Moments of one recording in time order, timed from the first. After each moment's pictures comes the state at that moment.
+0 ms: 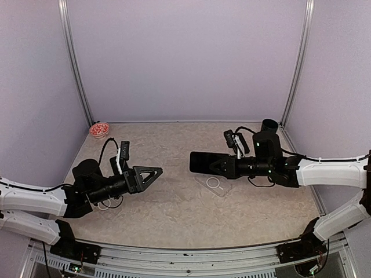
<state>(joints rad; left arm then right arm) -0.91 1.10 0.34 0.76 0.14 -0.80 0.76 1.33 0.73 0.24 -0.39 0.50</state>
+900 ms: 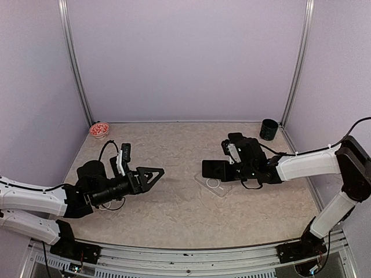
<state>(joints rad) -0.96 1.10 0.38 0.61 -0.02 -0.79 0.73 1.56 0.80 0.13 -0.07 0.48</state>
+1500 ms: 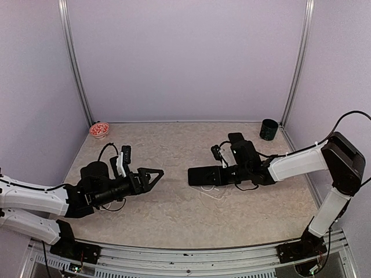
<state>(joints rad) -0.95 1.12 0.38 0.57 -0.07 -0.80 0.72 1.69 0.82 0.24 -0.32 0.49</state>
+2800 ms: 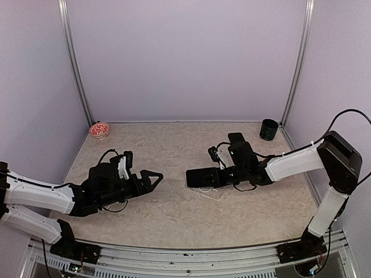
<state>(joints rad) -0.91 1.21 0.38 0.51 -0.11 -0.87 0.74 1.72 0.83 0.24 -0.34 0.45</state>
